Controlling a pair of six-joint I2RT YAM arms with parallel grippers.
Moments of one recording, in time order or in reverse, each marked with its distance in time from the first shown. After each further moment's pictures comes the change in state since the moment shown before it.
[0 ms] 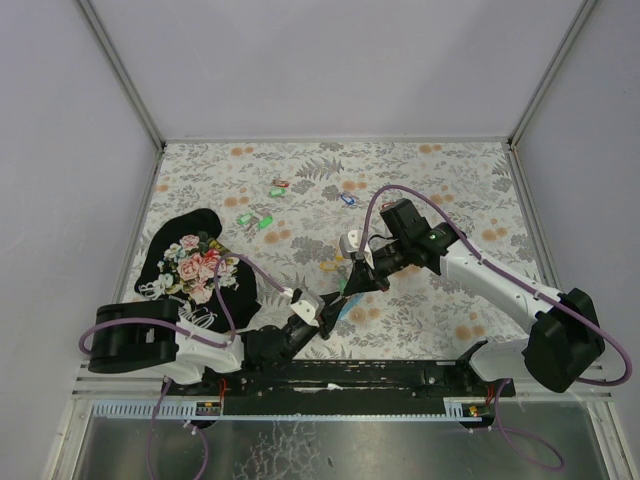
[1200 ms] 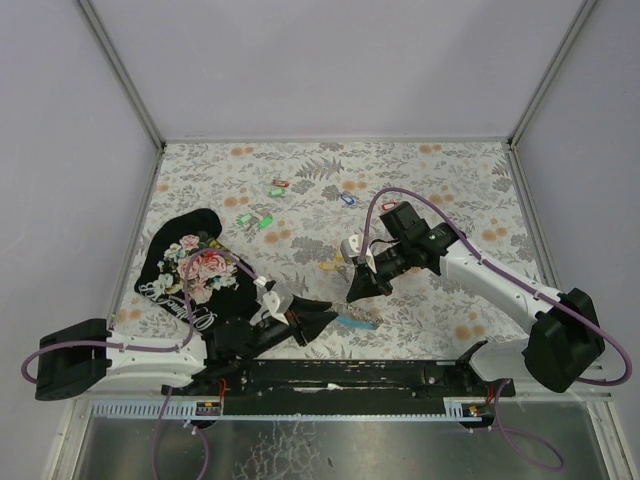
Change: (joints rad) left arm 0.124 -0.466 -0.137 -0.297 0.429 -0.216; right arm 0.002 0.000 0.000 -0.075 -0.021 -0.053
